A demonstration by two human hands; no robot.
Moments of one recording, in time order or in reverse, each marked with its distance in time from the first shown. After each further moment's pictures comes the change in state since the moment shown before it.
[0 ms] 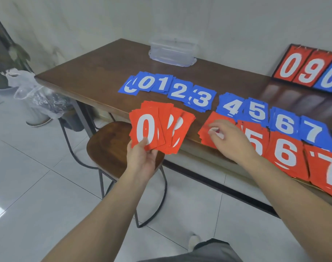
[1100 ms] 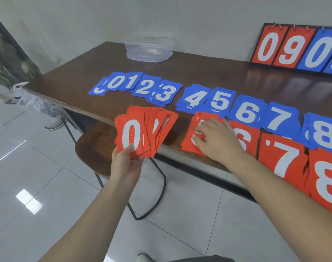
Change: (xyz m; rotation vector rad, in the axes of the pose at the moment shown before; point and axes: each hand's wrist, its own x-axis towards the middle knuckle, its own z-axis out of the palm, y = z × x) left_hand -0.061 -0.112 0.061 0.059 0.177 0.090; right_hand -0.031 0.107 -0.061 -0.227 -0.152 -0.070
